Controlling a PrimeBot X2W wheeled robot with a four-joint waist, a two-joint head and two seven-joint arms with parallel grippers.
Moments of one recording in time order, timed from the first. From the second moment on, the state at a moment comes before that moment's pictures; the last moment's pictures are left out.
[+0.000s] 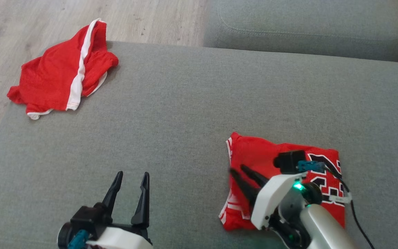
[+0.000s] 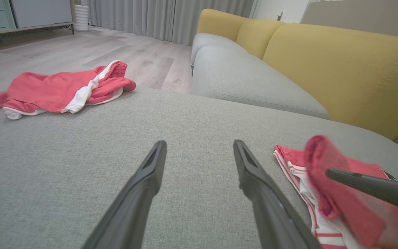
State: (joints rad) left arm -0.03 0.36 -0.65 0.03 -0.65 0.27 -0.19; right arm -0.17 -0.05 0.42 0.34 0.53 0.12 0.33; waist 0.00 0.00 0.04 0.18
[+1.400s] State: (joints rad) left arm 0.04 0.33 -0.61 0.12 -0.64 0.29 -0.24; right arm 0.15 -0.04 0.03 0.10 0.14 0.12 -0.07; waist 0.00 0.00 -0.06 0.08
